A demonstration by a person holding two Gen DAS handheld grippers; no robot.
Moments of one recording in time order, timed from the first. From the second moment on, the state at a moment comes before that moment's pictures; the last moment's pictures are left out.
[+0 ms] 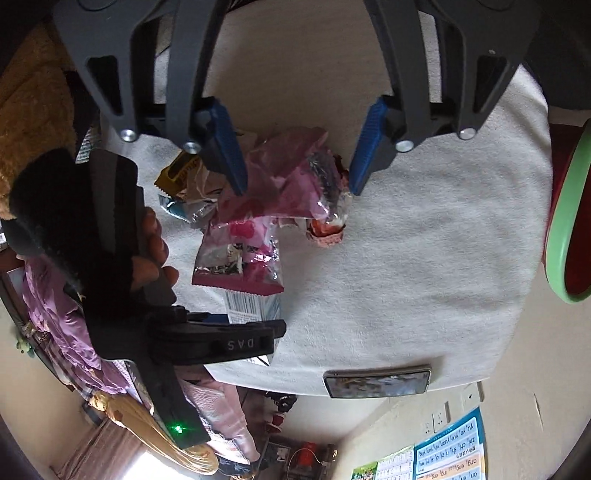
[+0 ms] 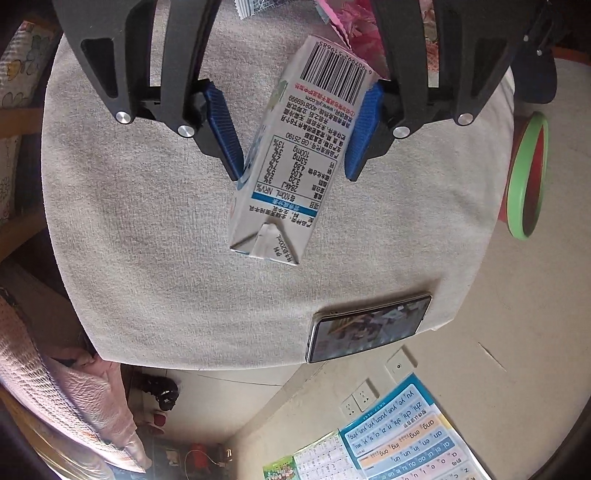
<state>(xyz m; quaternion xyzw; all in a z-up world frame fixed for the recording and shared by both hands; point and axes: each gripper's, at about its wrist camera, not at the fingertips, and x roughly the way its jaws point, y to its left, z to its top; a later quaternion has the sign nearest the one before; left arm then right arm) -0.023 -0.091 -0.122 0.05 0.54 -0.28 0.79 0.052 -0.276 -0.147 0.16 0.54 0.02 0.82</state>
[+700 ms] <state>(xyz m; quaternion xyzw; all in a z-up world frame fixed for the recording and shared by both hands) 0.008 0.030 -0.093 -0.06 0.49 -0.14 0.86 0.051 -0.268 -0.132 0.17 0.52 0.04 0.84</state>
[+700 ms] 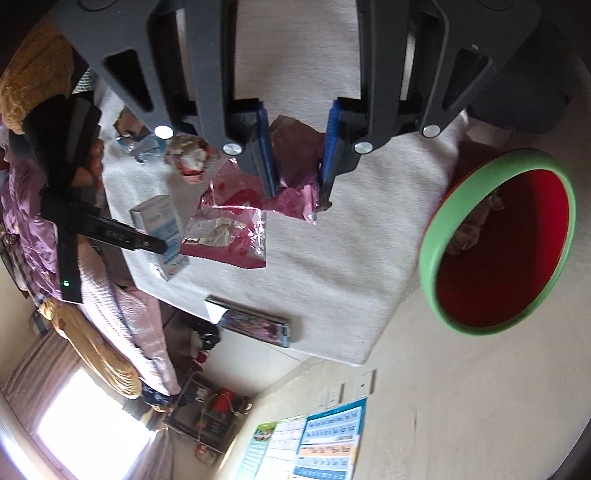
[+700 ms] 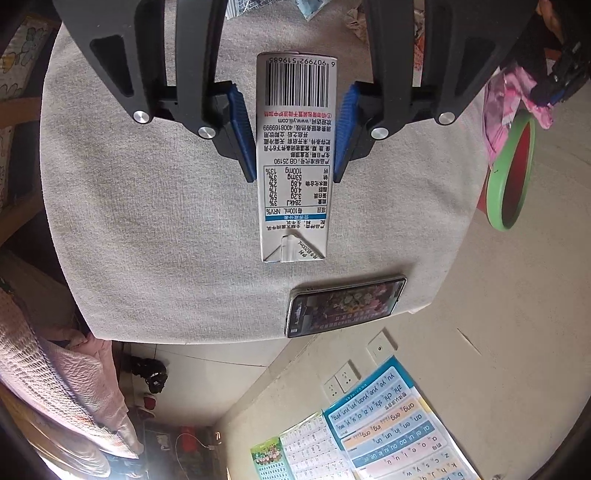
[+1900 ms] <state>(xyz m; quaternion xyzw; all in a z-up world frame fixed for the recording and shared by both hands) 0.040 -0.006 -0.061 -0.02 0.39 -0.15 0.91 0.046 -0.282 -0.106 0.18 0.47 0.03 0.86</state>
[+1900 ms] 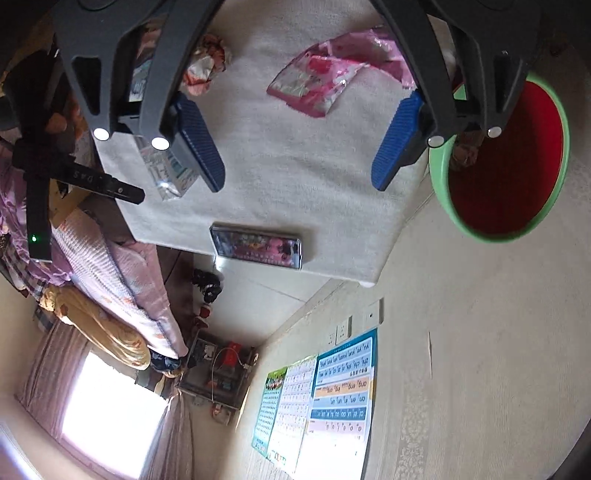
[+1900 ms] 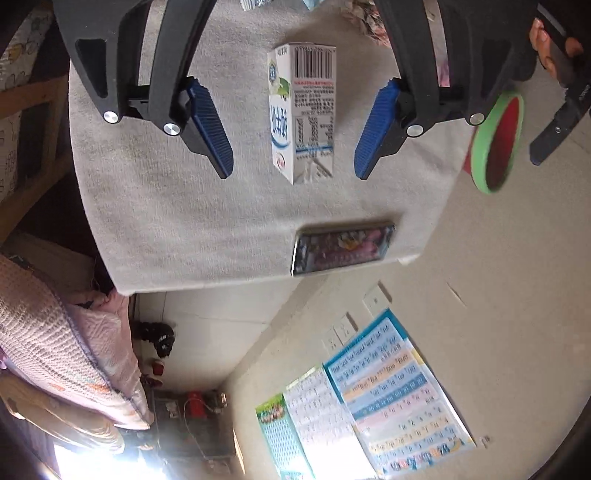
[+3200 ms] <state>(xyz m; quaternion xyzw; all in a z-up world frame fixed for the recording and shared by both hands) 0.030 0.099 -0.088 -0.06 0.46 -0.08 0.88 0.043 -0.174 -0.056 0.16 0.45 0.17 0.86</state>
